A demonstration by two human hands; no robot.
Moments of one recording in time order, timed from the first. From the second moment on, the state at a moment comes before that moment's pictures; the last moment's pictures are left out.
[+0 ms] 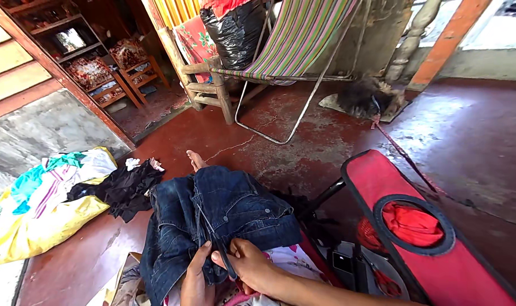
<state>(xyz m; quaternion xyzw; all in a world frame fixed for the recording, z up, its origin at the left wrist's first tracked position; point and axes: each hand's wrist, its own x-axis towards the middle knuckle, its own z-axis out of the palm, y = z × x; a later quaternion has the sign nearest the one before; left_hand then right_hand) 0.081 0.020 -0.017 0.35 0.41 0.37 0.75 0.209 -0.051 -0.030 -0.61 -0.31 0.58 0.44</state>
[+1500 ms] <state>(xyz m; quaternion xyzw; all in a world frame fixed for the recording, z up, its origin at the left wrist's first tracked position) 0.074 0.022 -0.021 0.37 0.42 0.36 0.75 0.200 -0.058 -0.029 -0.51 -0.19 0.67 0.51</state>
